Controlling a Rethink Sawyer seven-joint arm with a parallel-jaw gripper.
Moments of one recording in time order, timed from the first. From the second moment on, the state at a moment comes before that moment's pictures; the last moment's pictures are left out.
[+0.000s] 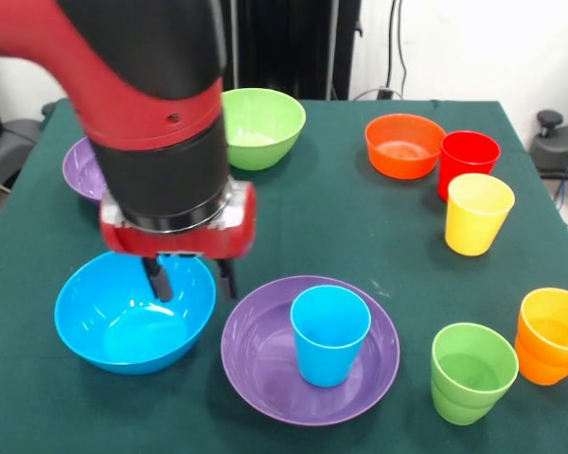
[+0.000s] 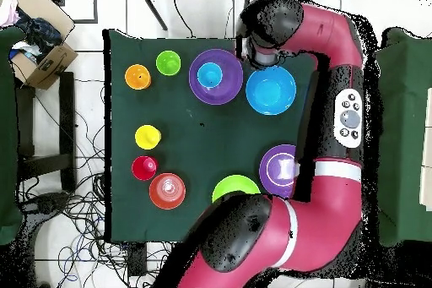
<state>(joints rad) -0.45 -0.24 0.38 0.64 -0.33 1.30 1.62</state>
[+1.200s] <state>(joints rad) -0.47 -0.15 0.38 0.65 -0.34 1.30 1.39</state>
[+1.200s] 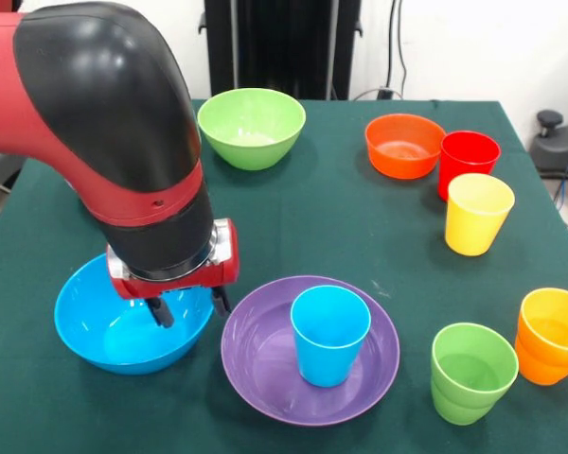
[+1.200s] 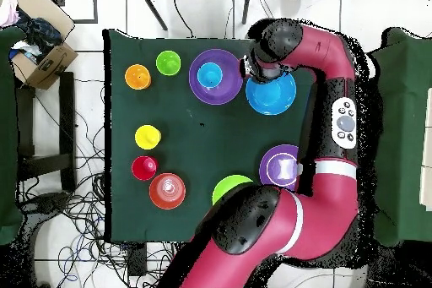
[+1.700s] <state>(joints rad) -0.48 -0.17 0.38 0.73 -0.35 1.30 1.35</state>
